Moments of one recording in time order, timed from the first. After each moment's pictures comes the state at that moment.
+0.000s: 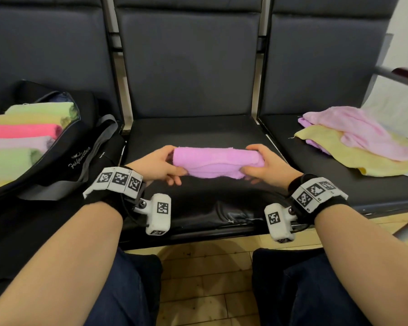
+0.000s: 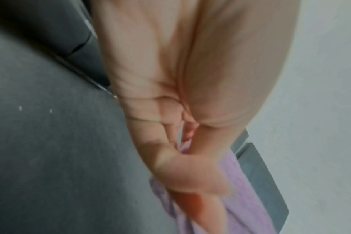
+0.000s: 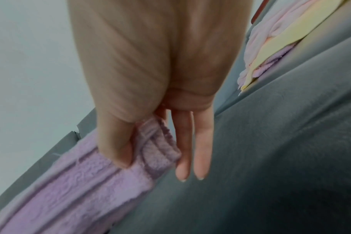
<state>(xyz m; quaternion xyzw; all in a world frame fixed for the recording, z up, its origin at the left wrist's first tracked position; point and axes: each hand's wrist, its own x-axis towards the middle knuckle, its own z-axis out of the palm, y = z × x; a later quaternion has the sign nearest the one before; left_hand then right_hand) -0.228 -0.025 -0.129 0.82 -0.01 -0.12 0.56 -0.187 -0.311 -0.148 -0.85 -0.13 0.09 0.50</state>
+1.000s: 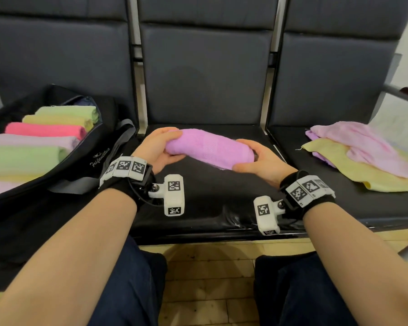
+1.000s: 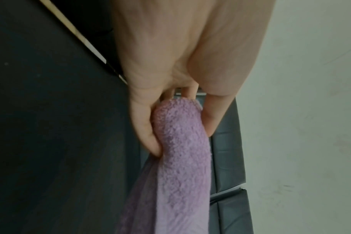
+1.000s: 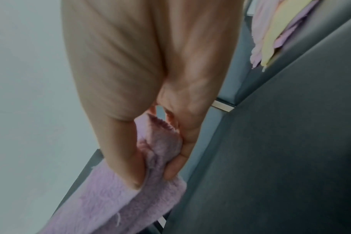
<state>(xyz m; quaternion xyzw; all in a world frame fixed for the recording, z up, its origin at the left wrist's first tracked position) -0.227 -0.012 -0.095 0.59 0.12 0.03 0.80 -0.190 -0.273 -0.112 -0.81 -0.19 0.10 0.55</state>
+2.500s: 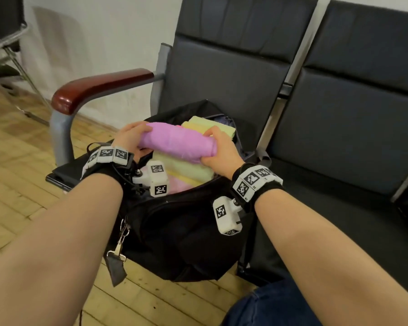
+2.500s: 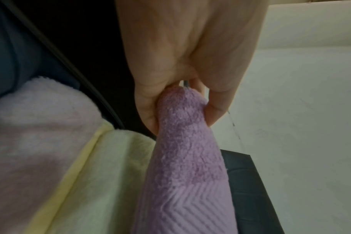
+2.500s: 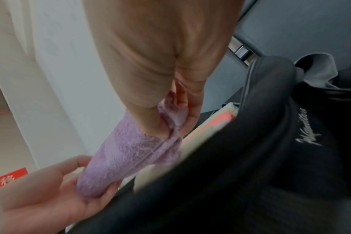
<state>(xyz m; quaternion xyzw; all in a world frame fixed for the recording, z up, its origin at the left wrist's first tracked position) -0.358 0.361 -0.091 0.48 0.35 0.29 0.75 -0.245 0.164 -0.077 -0.82 -0.44 0.04 0.37</state>
